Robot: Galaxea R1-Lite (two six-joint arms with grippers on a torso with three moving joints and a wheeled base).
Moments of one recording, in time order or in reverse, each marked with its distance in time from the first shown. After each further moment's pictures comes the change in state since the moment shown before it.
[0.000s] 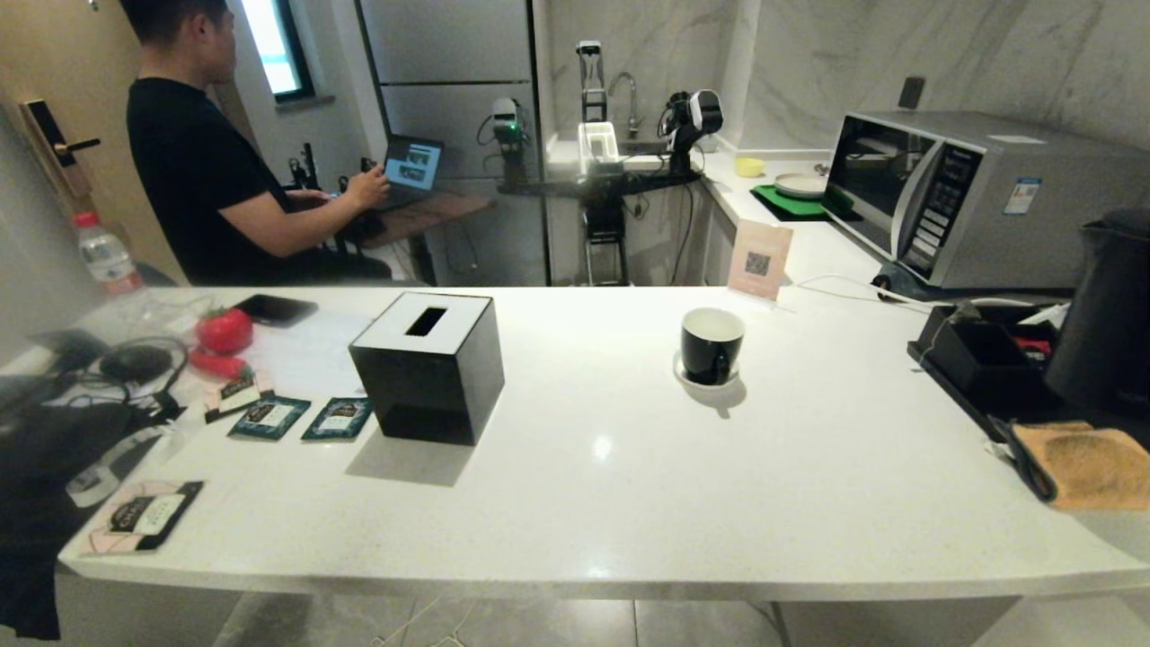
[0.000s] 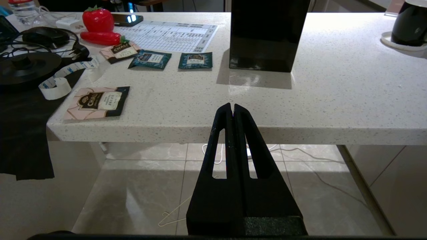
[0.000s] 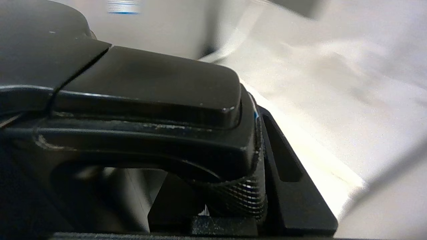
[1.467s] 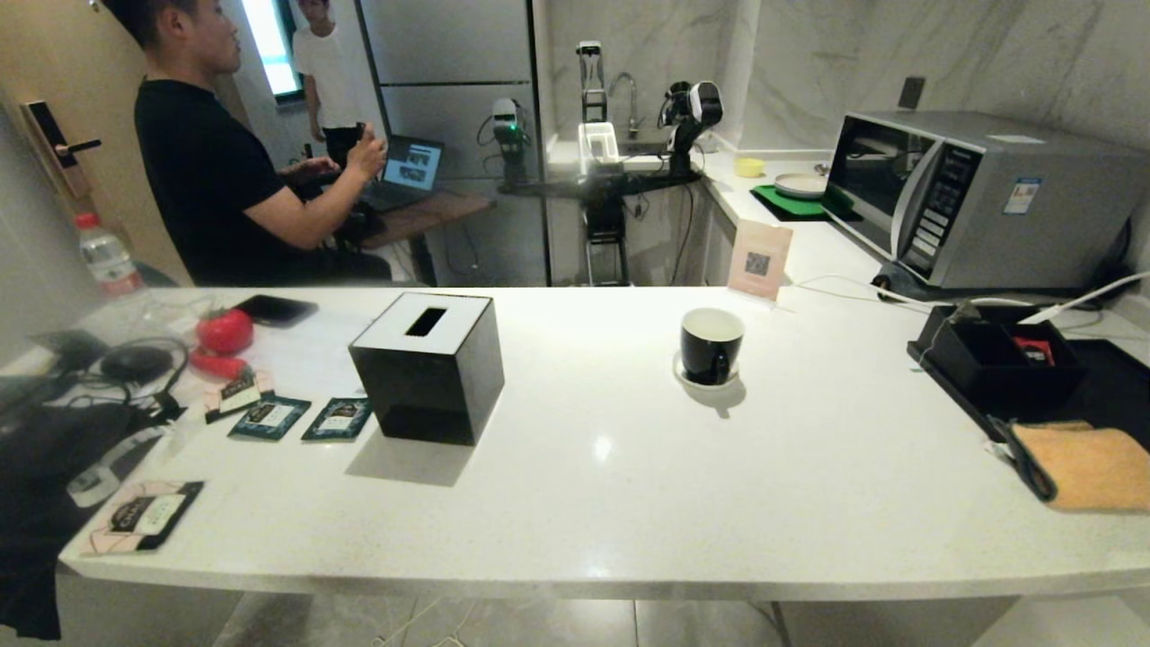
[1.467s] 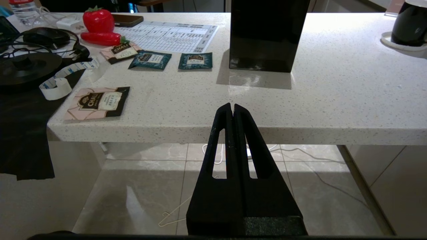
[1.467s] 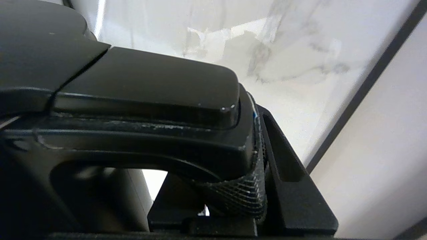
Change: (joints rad) left arm 0.000 0.000 0.000 0.000 0.000 0.000; right arm -0.284 0.396 -0.371 -0.068 0.004 0.051
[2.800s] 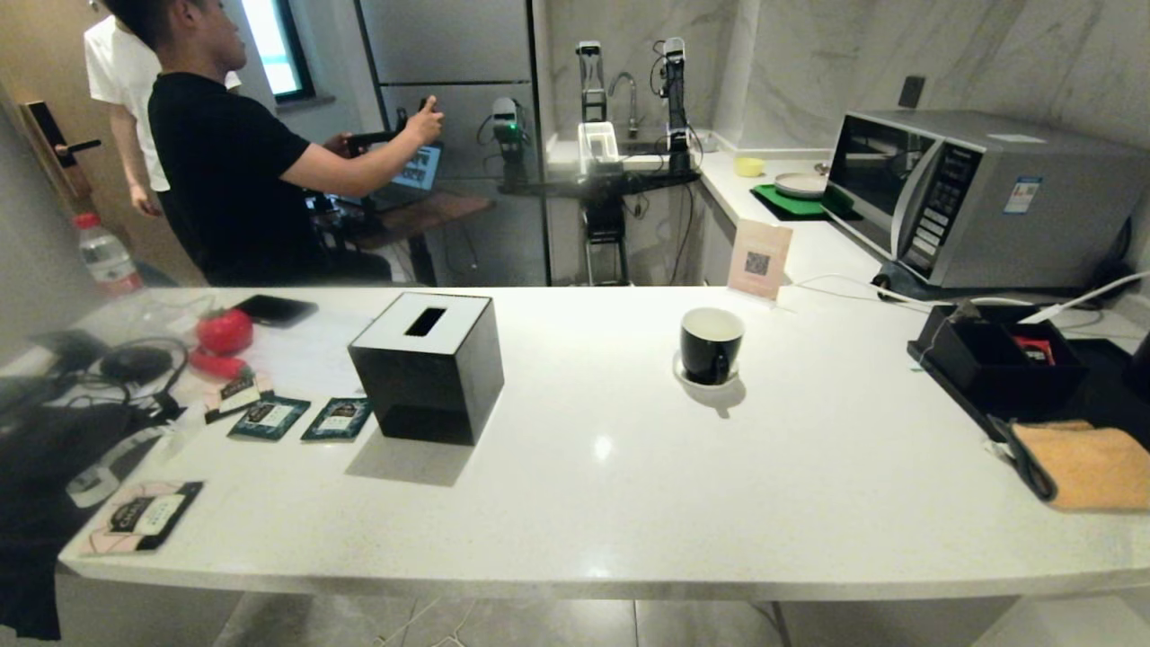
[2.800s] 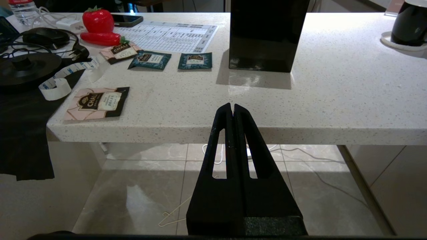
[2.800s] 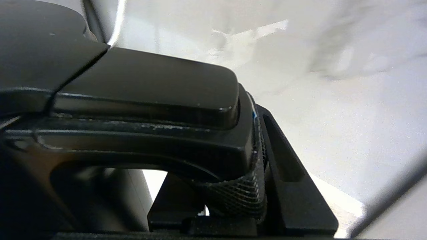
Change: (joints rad) left arm 0.000 0.000 0.000 0.000 0.000 0.000; right arm 0.068 0.260 -0.279 -0.008 0.002 0.050
